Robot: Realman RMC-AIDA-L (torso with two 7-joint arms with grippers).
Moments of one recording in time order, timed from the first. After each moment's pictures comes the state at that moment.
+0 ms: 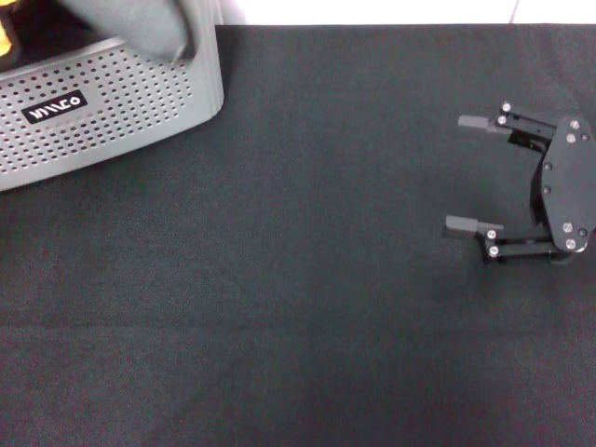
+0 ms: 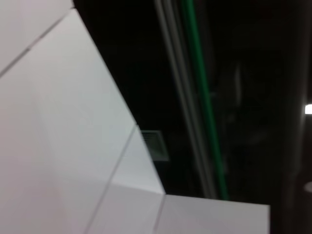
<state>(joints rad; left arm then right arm) -0.33 -2.09 0.71 0.93 0.86 1.85 -1.83 0.36 2.02 -1.13 -0.90 -1.41 -1.72 1.06</state>
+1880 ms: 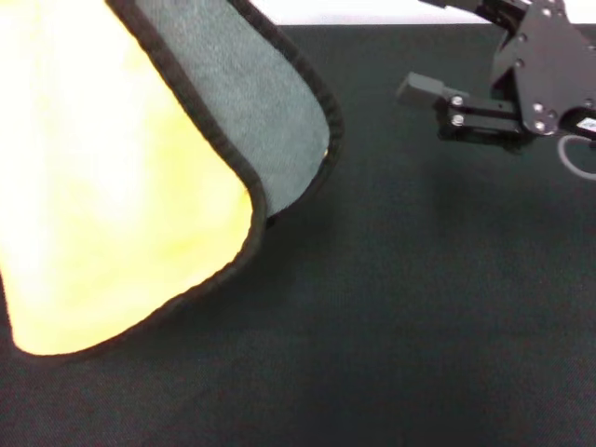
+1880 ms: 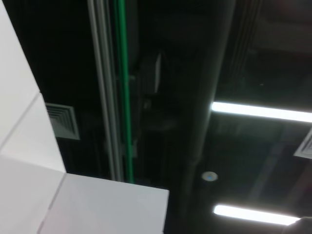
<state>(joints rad) -0.34 -2.06 0.92 1.04 0.71 1.94 -1.94 0.61 2.02 -1.13 -0.59 -1.16 -1.77 0.92</state>
